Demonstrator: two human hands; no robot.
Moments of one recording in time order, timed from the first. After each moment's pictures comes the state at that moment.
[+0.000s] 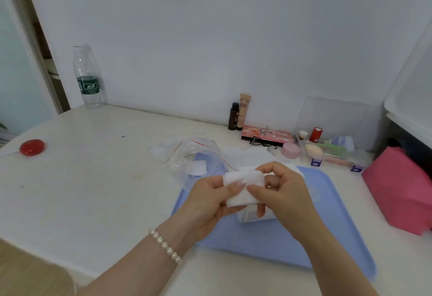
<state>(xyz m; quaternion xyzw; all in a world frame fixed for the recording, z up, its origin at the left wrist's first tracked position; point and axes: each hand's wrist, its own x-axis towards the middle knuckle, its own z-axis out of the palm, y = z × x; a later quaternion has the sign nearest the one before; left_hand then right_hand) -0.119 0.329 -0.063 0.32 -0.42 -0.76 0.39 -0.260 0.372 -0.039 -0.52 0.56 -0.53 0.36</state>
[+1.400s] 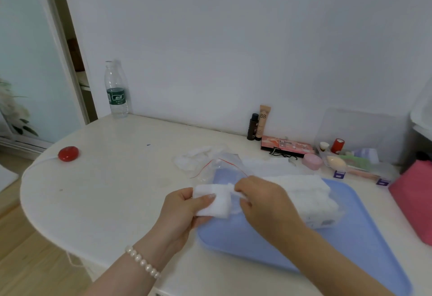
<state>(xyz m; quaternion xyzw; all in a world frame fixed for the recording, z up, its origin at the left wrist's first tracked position) -0.037 0.318 -0.082 0.45 -0.38 -0.66 0.47 -0.211 0.336 -0.066 -0.79 0.52 -0.30 -0.07</state>
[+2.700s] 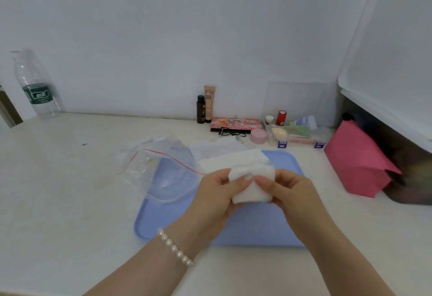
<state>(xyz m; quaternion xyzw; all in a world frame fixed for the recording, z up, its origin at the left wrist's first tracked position) -0.189 0.353 -0.060 0.28 -0.46 -0.76 0.38 -0.322 0.411 -0.056 -0.39 0.56 -0.61 0.41</state>
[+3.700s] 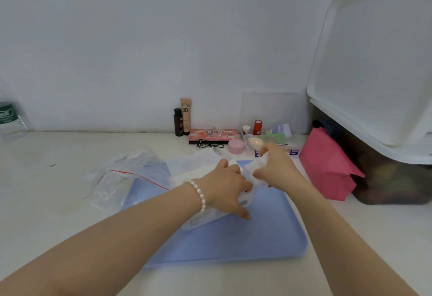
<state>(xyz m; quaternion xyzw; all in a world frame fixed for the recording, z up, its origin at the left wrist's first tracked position) -0.267 0.279 -0.064 0.15 -0.99 0.06 -0.04 -0.400 0.349 -0.038 -0.46 0.81 -0.32 0.19</state>
